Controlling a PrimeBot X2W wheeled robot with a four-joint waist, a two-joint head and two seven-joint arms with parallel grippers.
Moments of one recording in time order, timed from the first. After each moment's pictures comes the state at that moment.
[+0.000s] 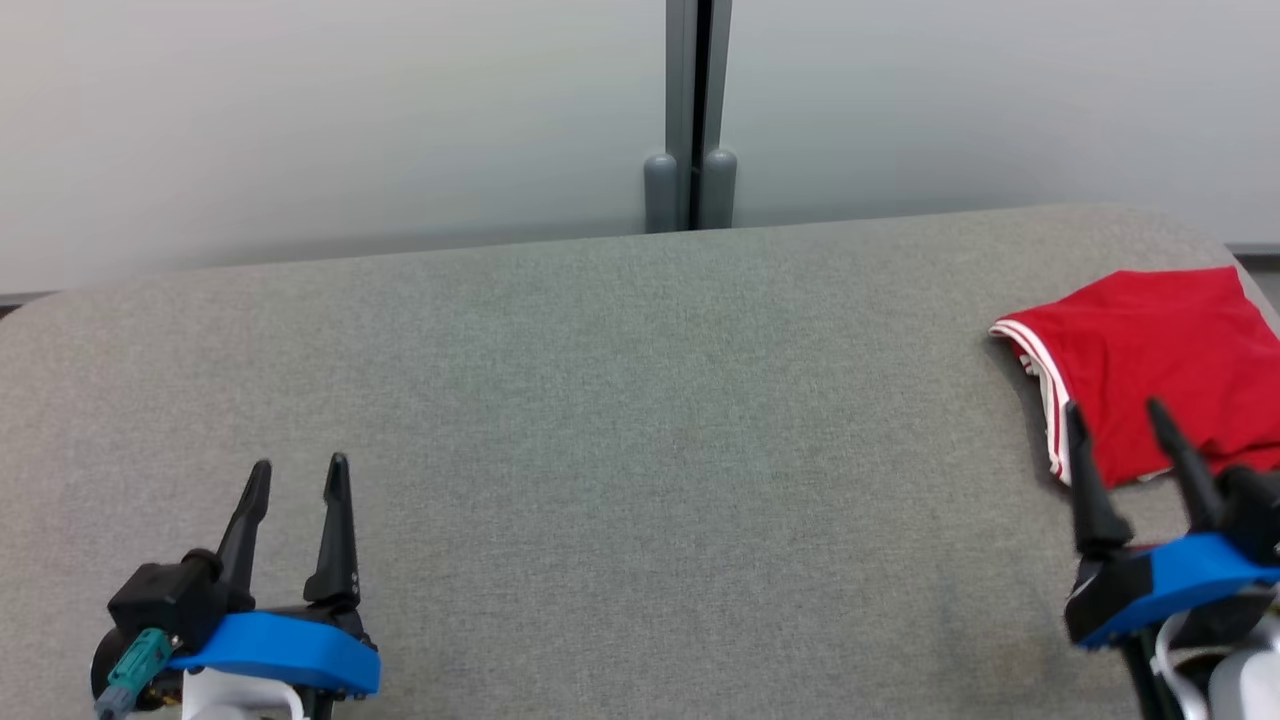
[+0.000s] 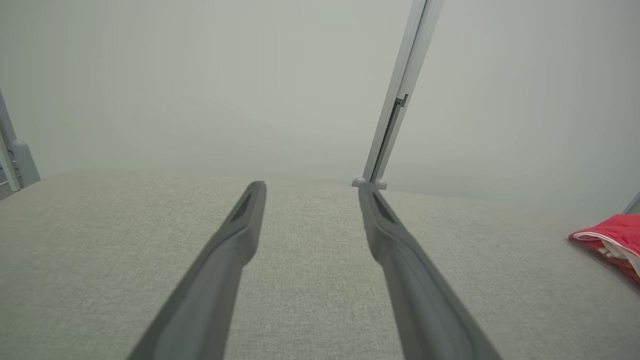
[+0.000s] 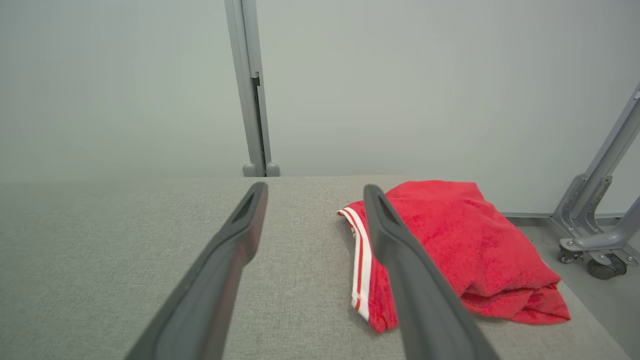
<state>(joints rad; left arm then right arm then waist) -0.11 0.30 -0.25 0.25 -0.54 0.01 -0.26 -0.13 -0.12 -0.15 0.08 0.13 0.13 0.02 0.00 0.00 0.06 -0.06</state>
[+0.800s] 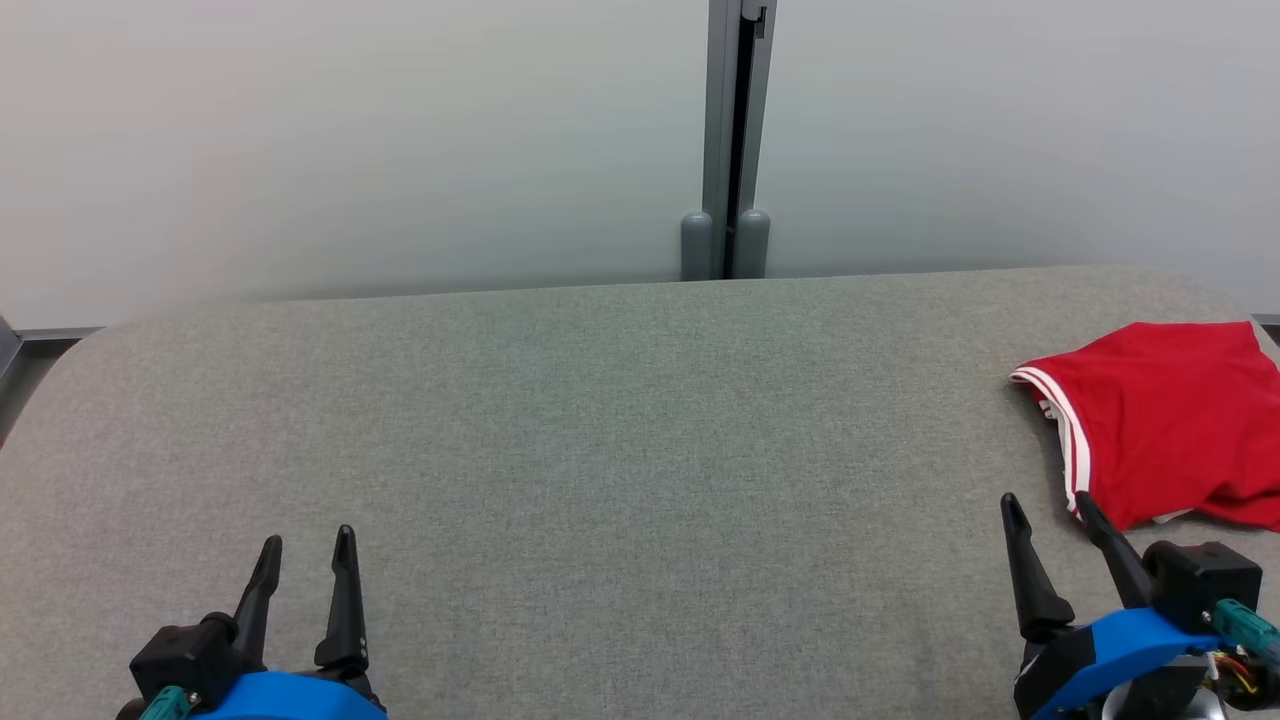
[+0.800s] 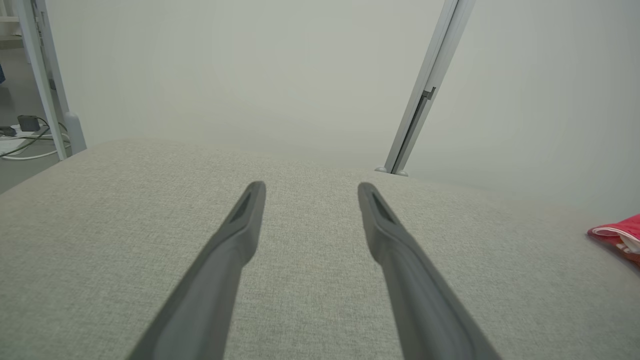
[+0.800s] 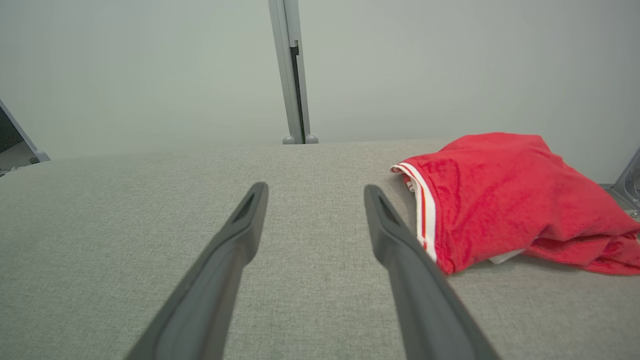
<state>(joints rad) -0.01 0.24 -0.20 0.31 -0.51 -0.02 -0.26 -0.01 -0.06 -0.09 0.13 0.14 0.13 0.00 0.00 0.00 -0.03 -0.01</state>
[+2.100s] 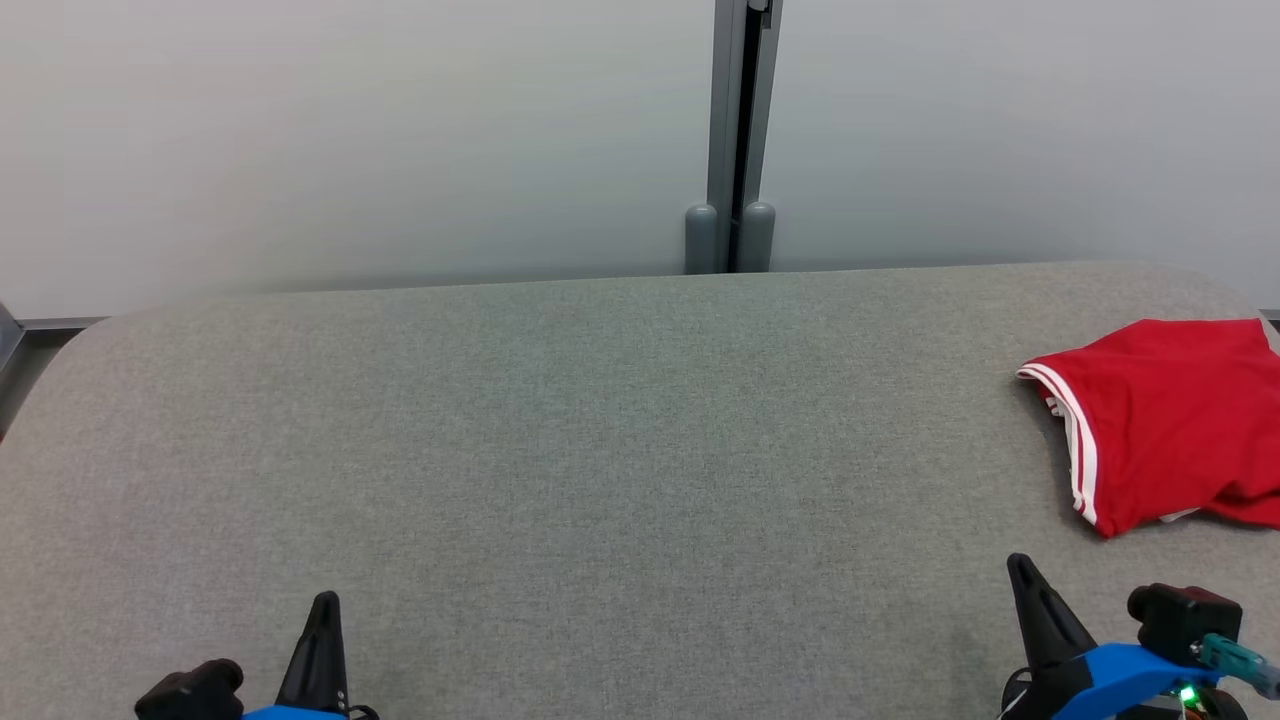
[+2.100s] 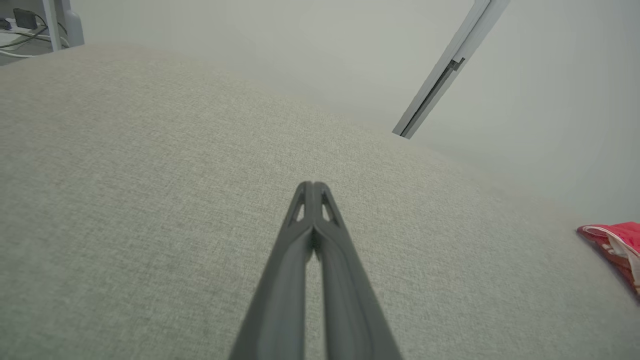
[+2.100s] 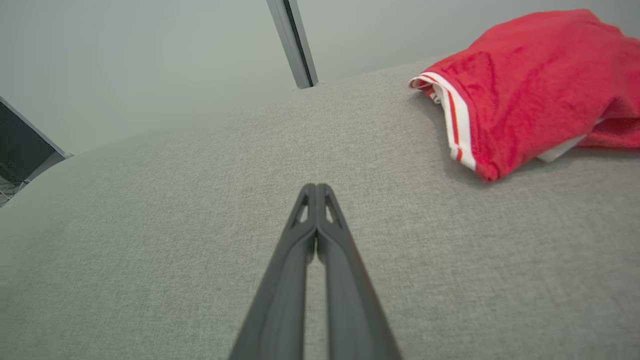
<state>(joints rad) 0.04 0.19 -0.18 0.37 -0.63 -0.04 -0.21 0.01 -0.04 -0.08 0.25 0.31 0.13 0.02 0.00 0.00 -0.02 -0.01</state>
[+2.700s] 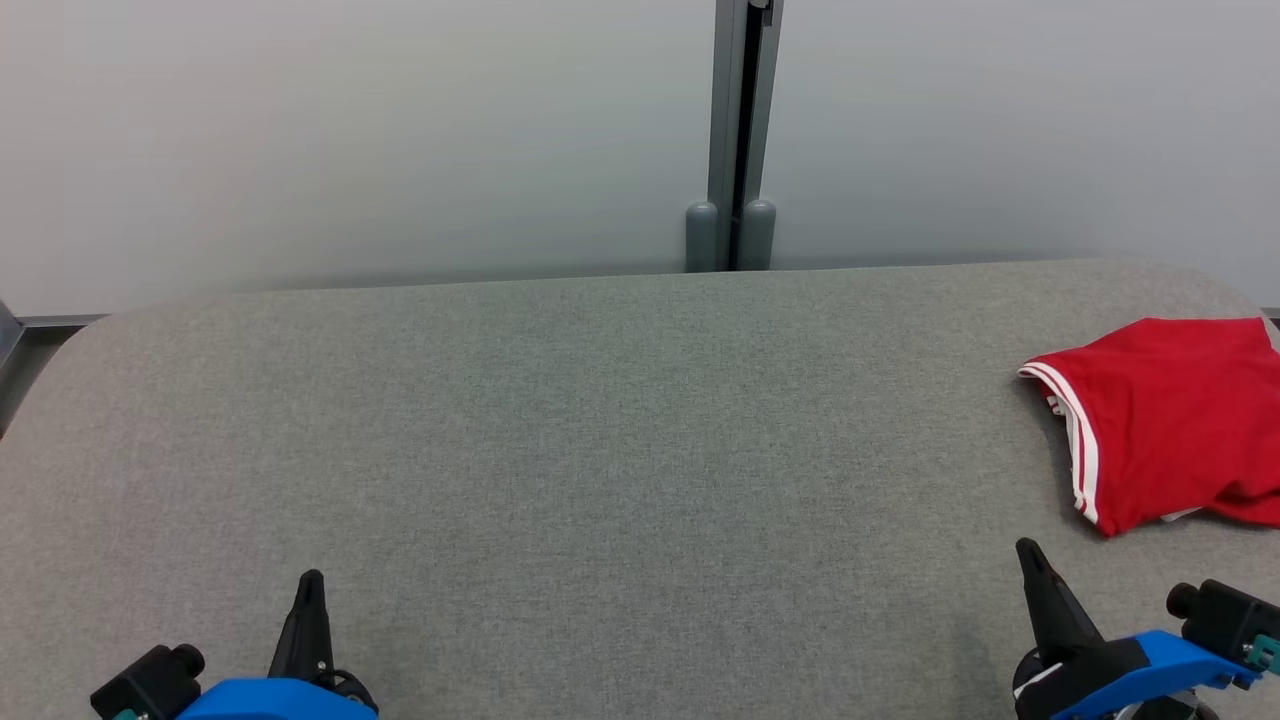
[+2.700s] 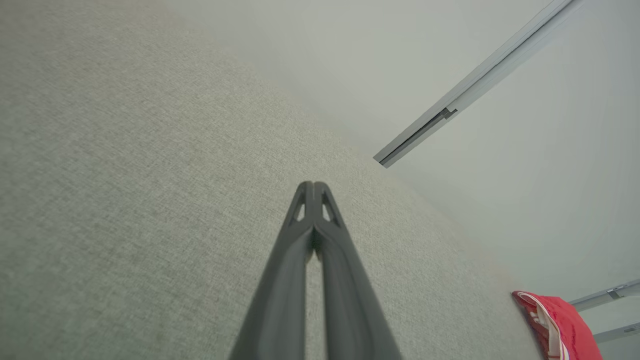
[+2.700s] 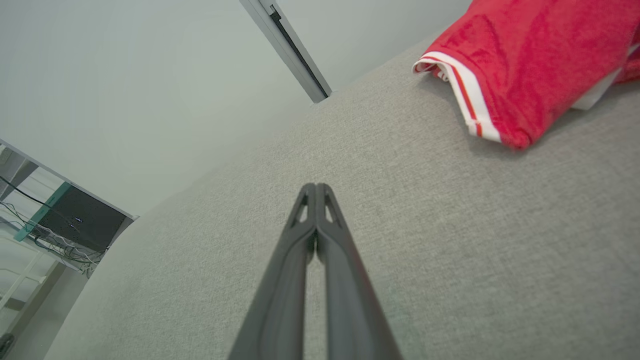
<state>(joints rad) 0.01 0.16 -0.11 0.34 -0.86 -0.06 -0.14 -0.01 -0.04 -0.08 0.25 0.62 0.13 0.04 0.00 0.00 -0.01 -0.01</state>
